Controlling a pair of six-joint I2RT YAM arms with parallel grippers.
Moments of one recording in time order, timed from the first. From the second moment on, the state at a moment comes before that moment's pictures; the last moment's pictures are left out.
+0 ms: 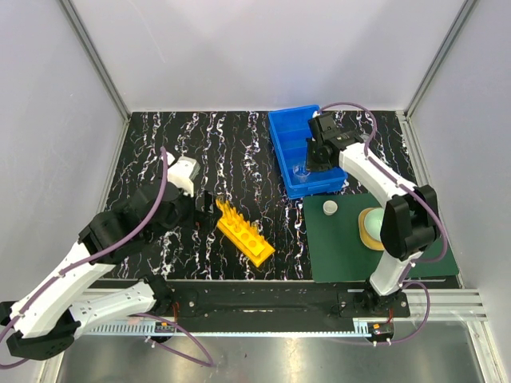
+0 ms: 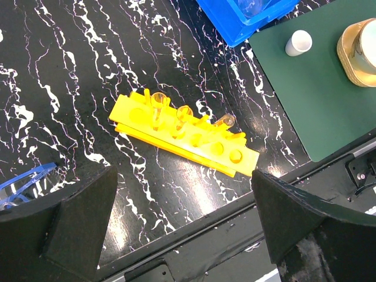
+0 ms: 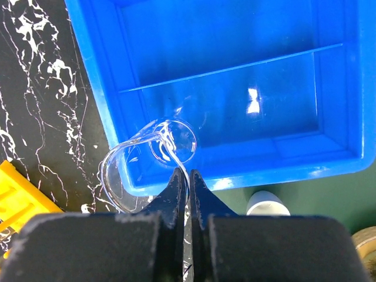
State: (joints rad) left arm -0.88 0.82 1.20 -0.97 -0.27 -0.40; right arm 0.40 1.74 1.48 -0.70 0.11 0.42
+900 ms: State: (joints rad) left arm -0.88 0.81 1.19 -0.97 -0.29 -0.40; right arm 0.40 1.88 1.44 -0.61 0.07 0.42
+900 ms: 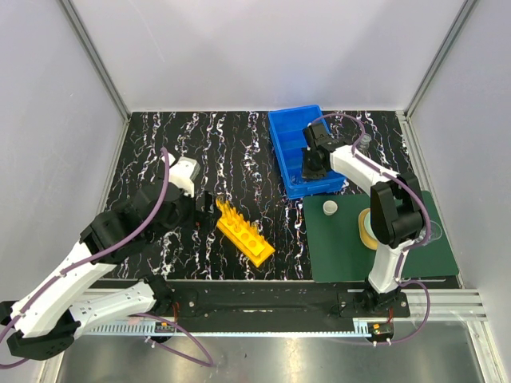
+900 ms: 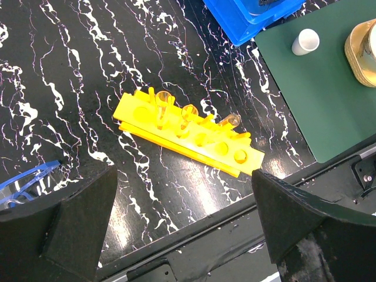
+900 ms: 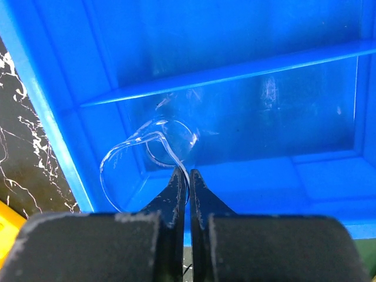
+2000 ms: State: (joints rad) left arm -0.88 0.85 1.19 -0.97 -0.29 -0.40; right arm 0.39 1.52 1.40 -0.65 0.12 0.42
